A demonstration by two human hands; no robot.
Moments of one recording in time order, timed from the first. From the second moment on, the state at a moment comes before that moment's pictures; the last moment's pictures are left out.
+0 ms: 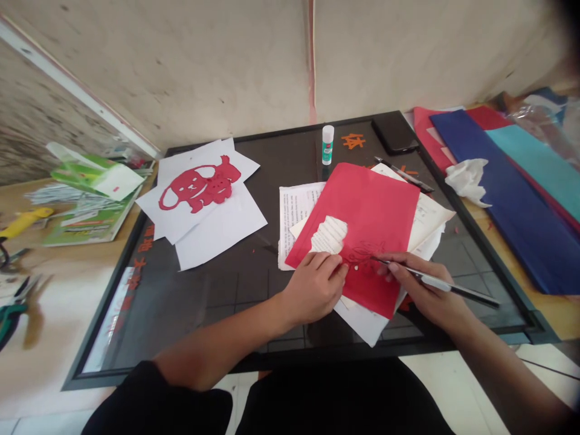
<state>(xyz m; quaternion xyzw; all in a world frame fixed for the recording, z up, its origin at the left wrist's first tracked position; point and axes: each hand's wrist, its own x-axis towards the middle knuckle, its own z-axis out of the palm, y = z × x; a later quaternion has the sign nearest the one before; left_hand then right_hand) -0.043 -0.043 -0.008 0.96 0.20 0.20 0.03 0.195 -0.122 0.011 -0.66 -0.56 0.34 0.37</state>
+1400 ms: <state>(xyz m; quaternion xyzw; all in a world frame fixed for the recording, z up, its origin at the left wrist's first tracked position) -0.036 -0.043 -0.008 0.97 0.22 0.13 0.05 0.192 -0.075 0.011 -0.60 -0.64 0.34 0.32</state>
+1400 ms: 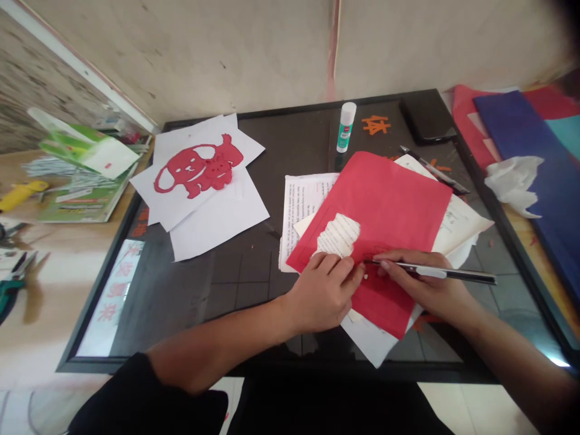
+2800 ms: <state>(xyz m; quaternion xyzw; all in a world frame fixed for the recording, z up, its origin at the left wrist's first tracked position) -0.032 -0.029 0.007 0.91 0.30 0.20 0.19 0.172 -0.105 -0.002 -0.65 -0.55 0.34 0.40</state>
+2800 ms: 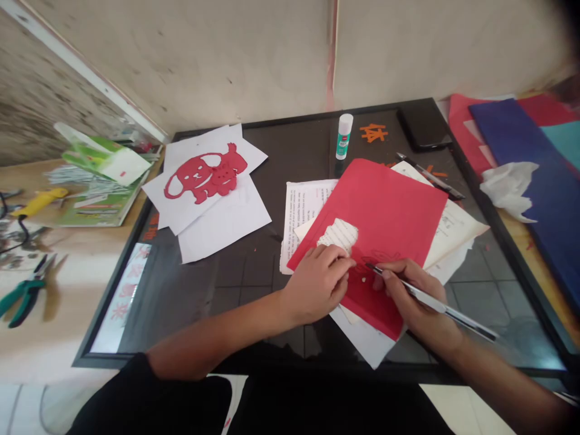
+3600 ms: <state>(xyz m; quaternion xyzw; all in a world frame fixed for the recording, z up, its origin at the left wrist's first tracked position) -0.010 -0.015 0.009 0.91 0.30 0.13 0.25 0.171 -0.096 0.003 -0.65 -0.44 0.41 0.47</state>
